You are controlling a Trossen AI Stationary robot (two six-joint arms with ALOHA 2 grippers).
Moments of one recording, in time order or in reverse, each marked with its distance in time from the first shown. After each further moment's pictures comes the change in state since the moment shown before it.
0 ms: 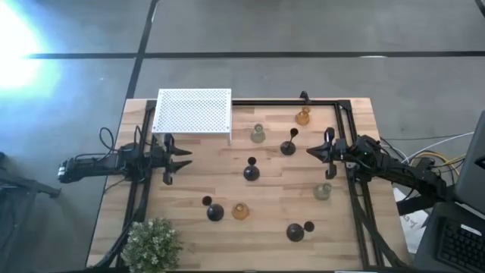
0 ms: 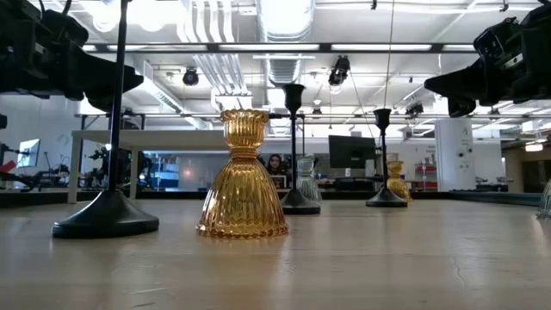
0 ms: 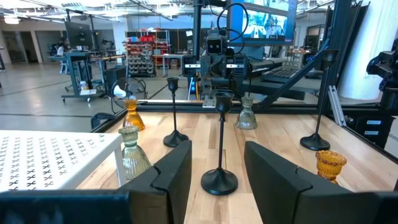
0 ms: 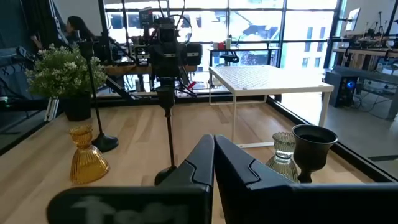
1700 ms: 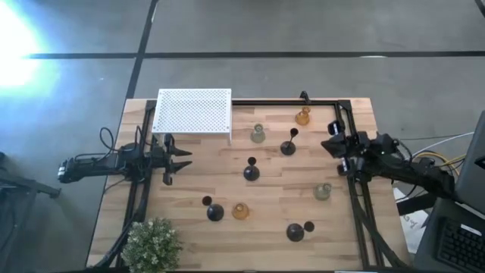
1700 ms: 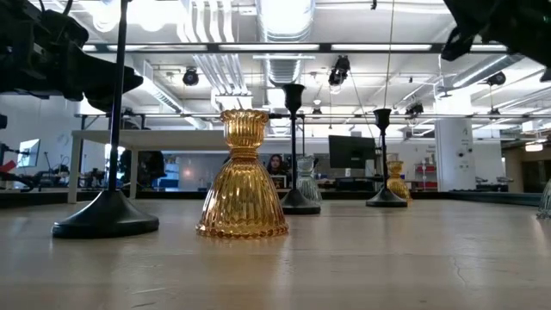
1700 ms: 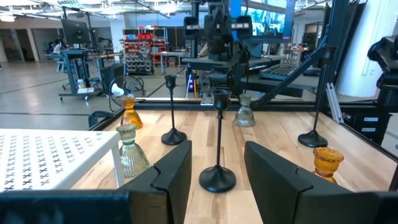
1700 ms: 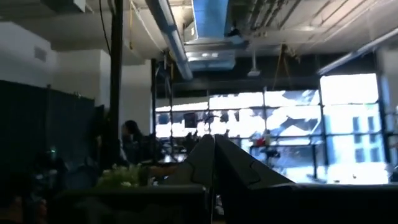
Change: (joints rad) left arm 0.000 0.020 0.002 -0.028 0.006 0.001; right arm 0.000 0.223 0.101 0.596 -0.133 0.230
